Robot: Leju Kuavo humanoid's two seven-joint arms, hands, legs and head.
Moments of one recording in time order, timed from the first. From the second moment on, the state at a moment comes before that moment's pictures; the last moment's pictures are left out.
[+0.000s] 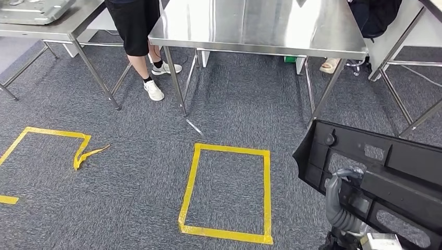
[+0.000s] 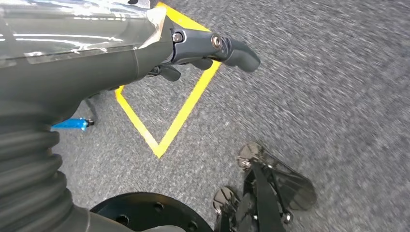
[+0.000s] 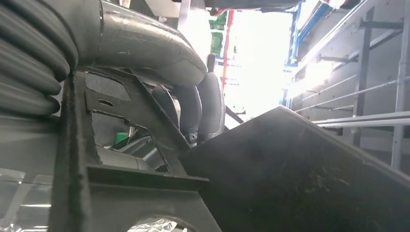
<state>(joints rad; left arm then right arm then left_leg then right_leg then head) -0.11 -0.19 1.52 -0.16 -0.95 0.31 -0.22 0.20 0.00 0.02 -1.78 0.07 -0.29 -0.66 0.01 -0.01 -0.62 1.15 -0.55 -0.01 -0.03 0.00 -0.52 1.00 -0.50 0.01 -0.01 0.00</state>
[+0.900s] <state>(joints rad) -0.11 -0.18 1.54 -0.16 -0.94 0.32 -0.21 0.21 0.00 0.02 -1.79 0.07 -0.30 -0.66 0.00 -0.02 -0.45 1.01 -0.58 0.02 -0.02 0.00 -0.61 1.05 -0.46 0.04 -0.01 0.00</state>
